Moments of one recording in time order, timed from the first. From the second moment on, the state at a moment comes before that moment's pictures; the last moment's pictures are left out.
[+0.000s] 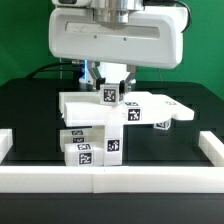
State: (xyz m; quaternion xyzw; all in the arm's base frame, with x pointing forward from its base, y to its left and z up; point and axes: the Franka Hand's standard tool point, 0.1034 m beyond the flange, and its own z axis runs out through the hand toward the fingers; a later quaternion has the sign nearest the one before) arm 0.571 -0.027 0.119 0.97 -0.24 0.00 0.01
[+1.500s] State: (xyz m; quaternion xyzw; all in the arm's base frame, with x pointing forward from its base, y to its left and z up) arm 0.571 -0.025 0.117 0.97 -0.24 0.01 0.01
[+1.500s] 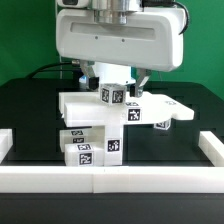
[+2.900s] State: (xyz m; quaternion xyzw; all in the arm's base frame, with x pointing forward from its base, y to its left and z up) arm 0.571 -0.028 0.117 1.00 0.10 0.01 0.01
